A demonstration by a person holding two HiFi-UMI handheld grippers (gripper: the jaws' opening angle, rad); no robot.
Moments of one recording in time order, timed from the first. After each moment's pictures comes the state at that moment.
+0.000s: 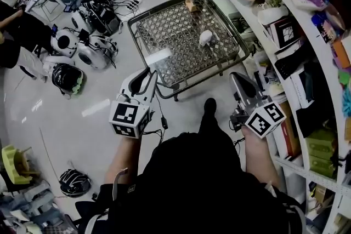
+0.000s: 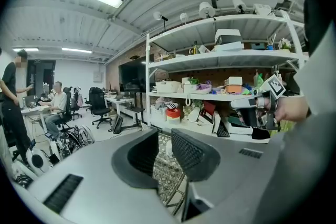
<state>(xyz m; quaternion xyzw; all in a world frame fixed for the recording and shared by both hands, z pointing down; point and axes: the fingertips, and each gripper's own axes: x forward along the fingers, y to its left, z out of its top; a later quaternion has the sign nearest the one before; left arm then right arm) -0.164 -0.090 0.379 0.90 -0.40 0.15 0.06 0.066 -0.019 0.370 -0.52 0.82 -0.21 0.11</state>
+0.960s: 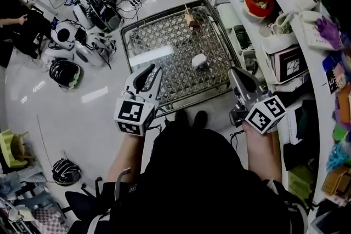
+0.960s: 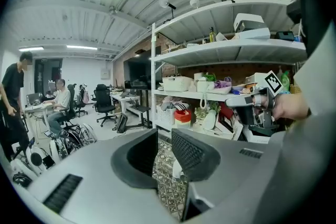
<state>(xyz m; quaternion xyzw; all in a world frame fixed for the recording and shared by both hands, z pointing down) -0.054 -0.224 0.390 0.88 -0.44 0.17 0.08 0.163 -0.190 0.375 -0.46 0.85 -0.22 0.08</state>
